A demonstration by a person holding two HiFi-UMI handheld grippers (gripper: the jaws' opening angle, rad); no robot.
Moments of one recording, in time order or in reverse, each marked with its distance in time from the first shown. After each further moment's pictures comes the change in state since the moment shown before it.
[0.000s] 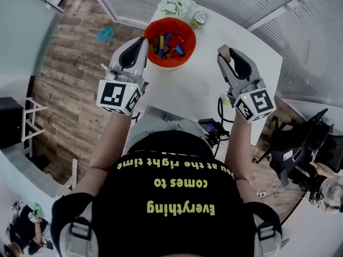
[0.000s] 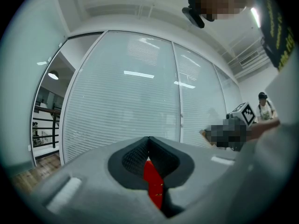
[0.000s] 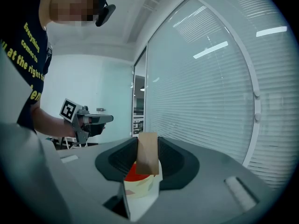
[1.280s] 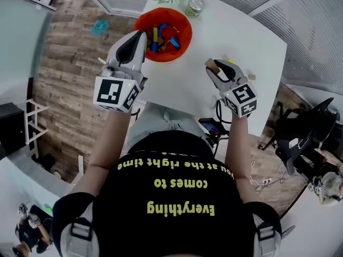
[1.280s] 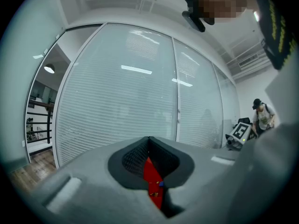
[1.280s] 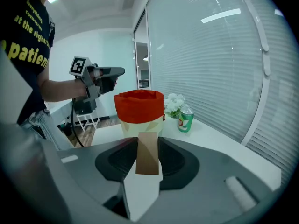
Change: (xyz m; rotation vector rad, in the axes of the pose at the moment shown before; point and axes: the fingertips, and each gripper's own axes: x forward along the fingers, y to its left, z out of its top) left arm 0.029 -0.005 -0.030 -0.021 0.046 -0.054; right arm 0.000 0.016 -0.167 0.049 0.405 0.094
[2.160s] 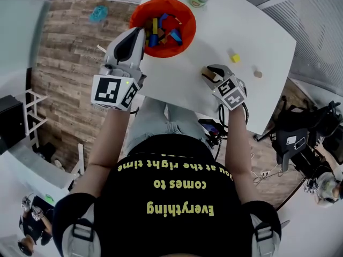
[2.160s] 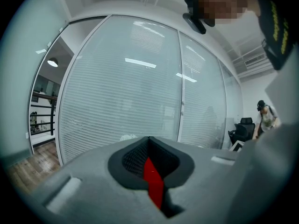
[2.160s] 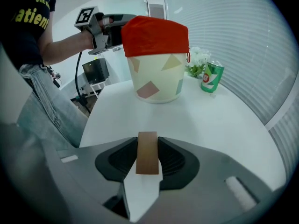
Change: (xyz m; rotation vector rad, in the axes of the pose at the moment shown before) left arm 0.008 0.011 -0.040 -0.046 0.073 0.028; right arm 0.050 0.022 -0.124 -0.117 0.418 0.160
